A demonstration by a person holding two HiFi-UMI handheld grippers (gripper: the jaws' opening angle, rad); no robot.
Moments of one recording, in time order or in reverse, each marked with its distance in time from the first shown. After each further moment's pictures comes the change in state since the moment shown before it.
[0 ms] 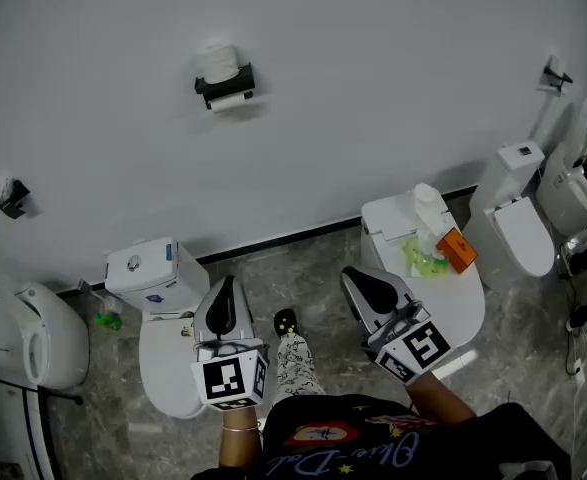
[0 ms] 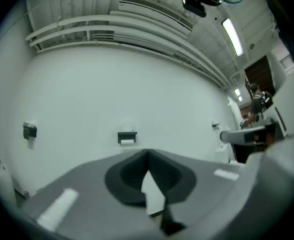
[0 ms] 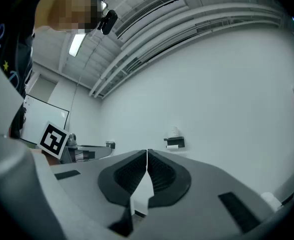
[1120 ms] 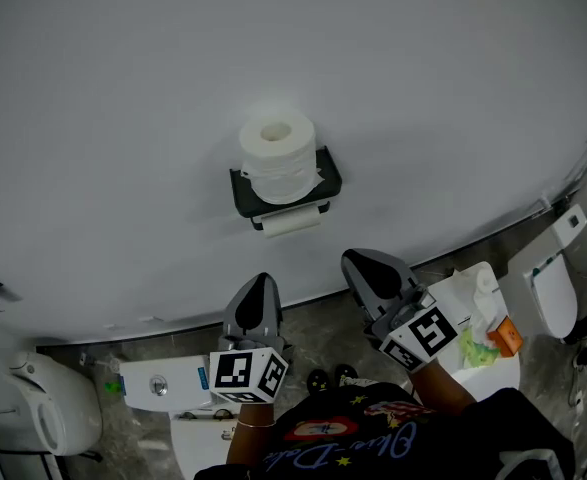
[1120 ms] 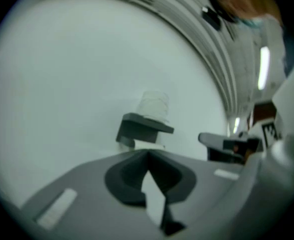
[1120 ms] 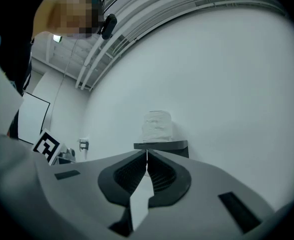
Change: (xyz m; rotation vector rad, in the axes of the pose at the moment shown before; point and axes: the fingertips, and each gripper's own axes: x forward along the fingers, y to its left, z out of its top) left arm 0.403 0.201 -0.067 -0.343 0.062 -0.187; right arm 0.445 -0.179 -0.042 0.011 0.018 0.013
